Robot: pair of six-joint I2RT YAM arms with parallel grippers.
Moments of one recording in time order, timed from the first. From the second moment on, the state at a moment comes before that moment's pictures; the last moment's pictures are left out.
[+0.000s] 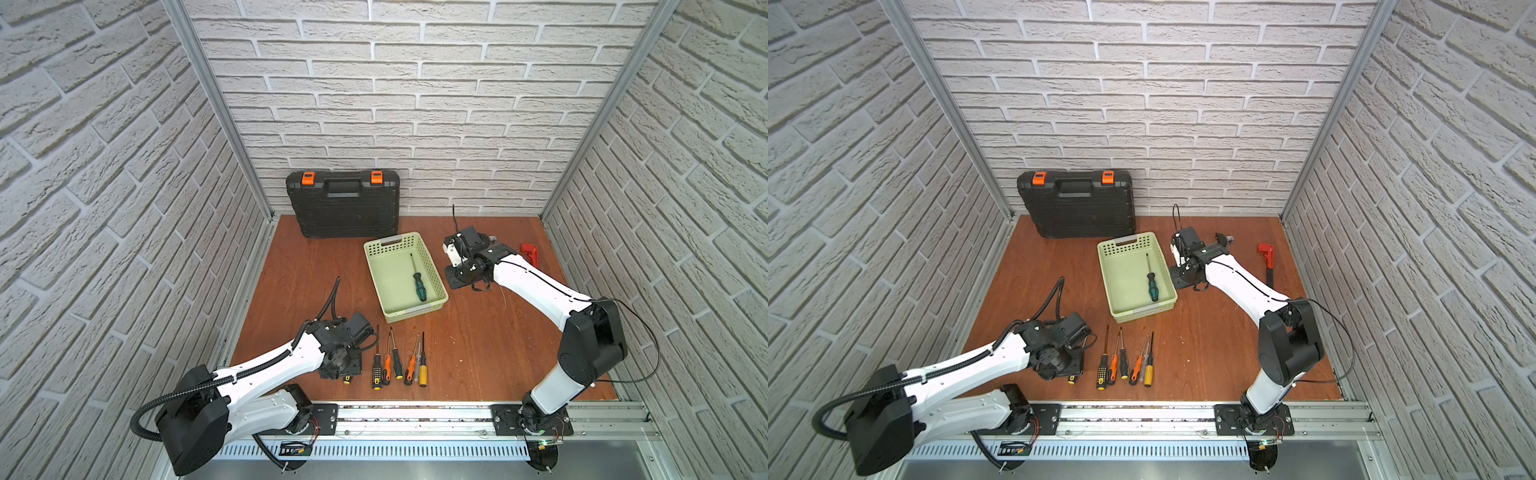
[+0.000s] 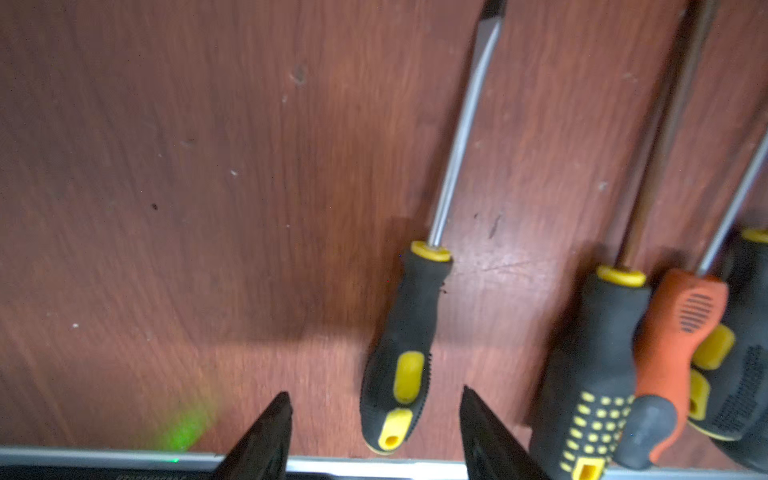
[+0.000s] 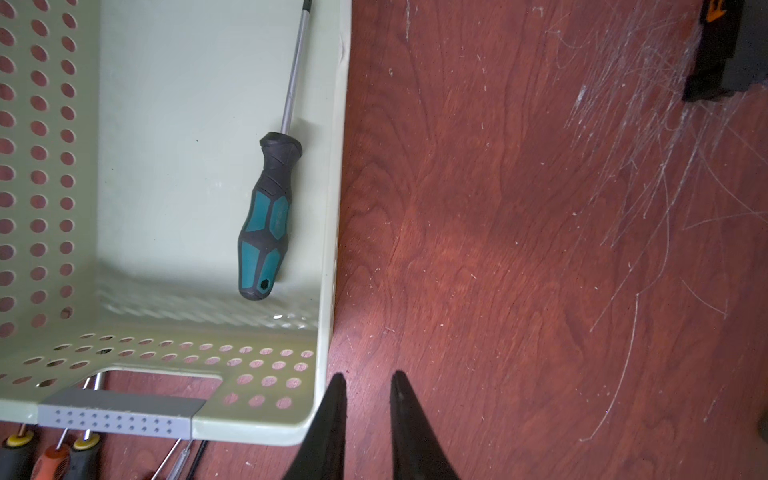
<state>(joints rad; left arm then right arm) -0.83 1.09 0.59 -0.97 -0.04 -0.91 0.40 1.67 1.34 -0.82 0.05 0.14</state>
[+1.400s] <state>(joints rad) -0.83 1.12 0.50 -0.76 0.01 -0.95 0.39 1.70 1.18 -0.71 -0.23 0.24</state>
